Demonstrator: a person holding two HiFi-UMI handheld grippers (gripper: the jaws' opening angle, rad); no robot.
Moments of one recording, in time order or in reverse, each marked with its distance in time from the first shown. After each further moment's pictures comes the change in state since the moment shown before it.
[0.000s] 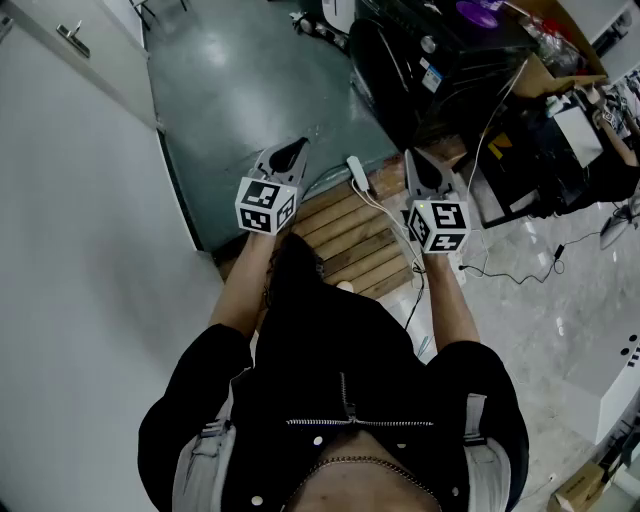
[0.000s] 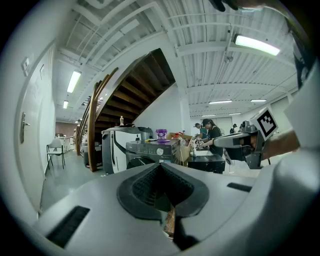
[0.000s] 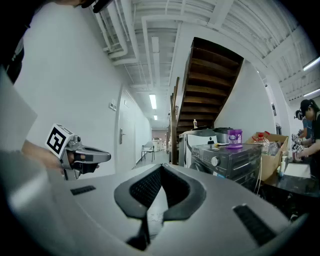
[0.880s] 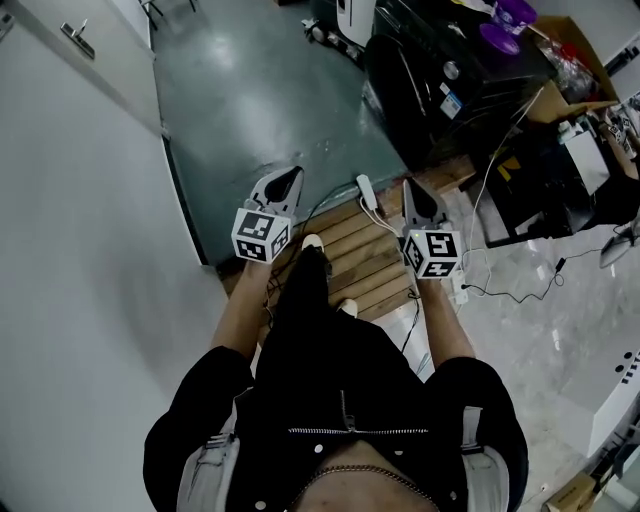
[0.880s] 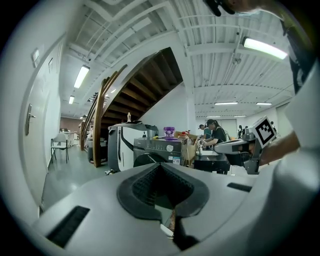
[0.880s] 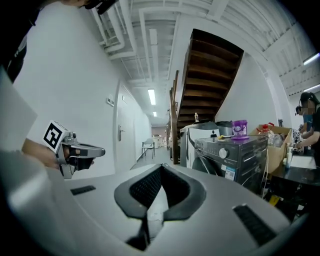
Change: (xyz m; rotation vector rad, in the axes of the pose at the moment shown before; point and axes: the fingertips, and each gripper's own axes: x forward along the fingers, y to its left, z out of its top) left arm -0.005 0.070 -0.027 -0.048 0.008 0.026; right arm 0.062 0.020 -0.031 0.025 0.034 -0.005
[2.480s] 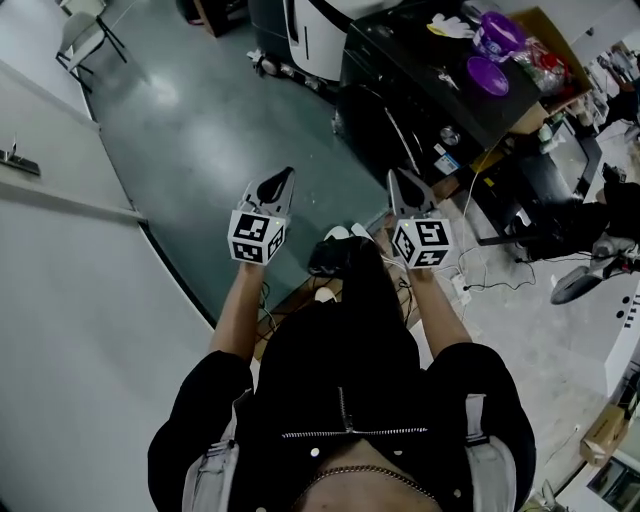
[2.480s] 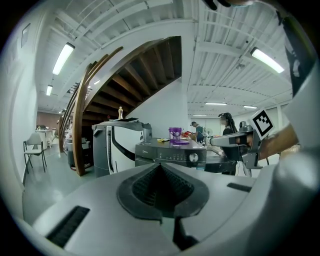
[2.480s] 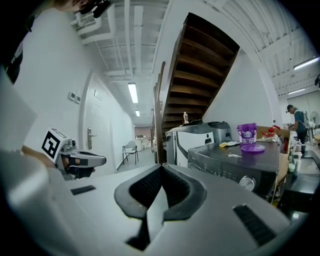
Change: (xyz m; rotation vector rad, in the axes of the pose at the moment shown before) left arm 0.232 0.218 0.098 0.035 0.050 -0.215; right arm 0.276 -0.065 0.120 0.065 0.010 -0.192
